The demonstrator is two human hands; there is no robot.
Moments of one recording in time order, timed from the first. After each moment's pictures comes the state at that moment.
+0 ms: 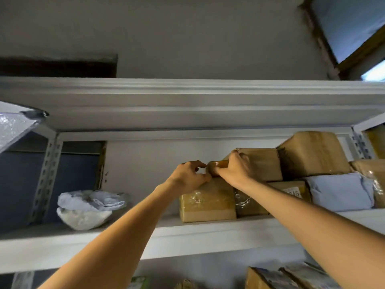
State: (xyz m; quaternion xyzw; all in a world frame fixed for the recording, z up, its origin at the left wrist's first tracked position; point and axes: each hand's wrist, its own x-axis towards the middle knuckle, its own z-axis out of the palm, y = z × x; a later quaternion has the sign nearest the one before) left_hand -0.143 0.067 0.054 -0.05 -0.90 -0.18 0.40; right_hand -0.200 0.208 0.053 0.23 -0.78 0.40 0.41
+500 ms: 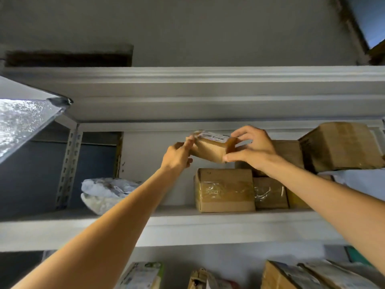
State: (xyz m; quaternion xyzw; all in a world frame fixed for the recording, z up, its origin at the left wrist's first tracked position) left_hand -0.105 0.036 0.062 -0.03 -0.73 -0.49 0.47; right_hand -0.169 0.222 0.064 0.41 -0.66 0.52 0.35
